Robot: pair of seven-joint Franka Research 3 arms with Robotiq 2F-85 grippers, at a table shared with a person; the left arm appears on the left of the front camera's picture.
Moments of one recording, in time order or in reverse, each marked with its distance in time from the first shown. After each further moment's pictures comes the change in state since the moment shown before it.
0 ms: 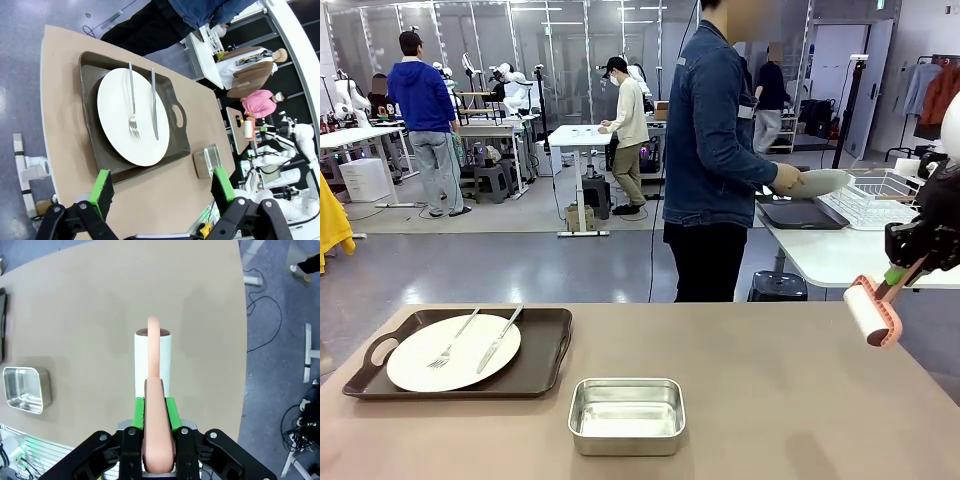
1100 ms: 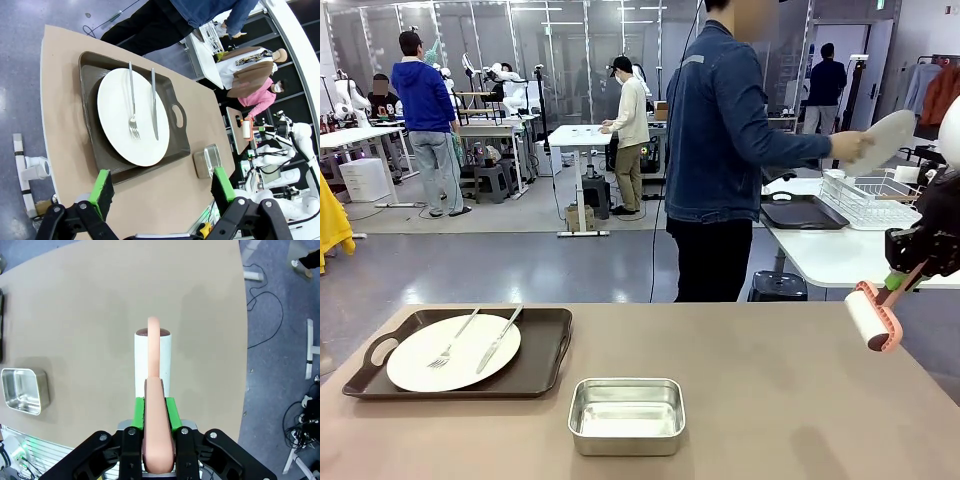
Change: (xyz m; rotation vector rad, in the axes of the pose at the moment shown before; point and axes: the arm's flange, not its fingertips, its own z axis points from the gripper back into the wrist) left arm 0.000 0.000 0.000 0.000 0.000 0.000; right arm 0.004 -0.007 -0.011 0.004 0.022 -0.014
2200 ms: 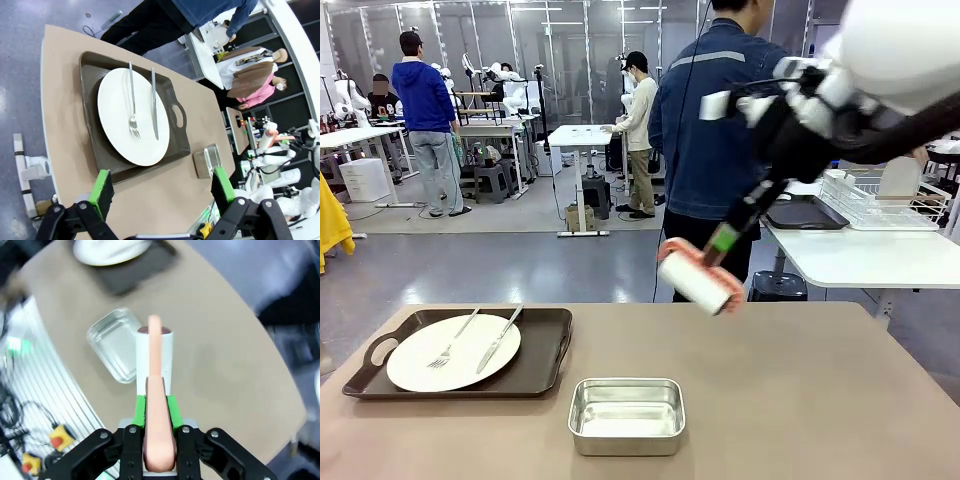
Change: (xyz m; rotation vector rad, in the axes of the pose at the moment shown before) left arm 0.000 0.000 0.001 0.001 -0.001 0.000; right arm -0.061 0.264 0.068 0.277 -0.116 1.009
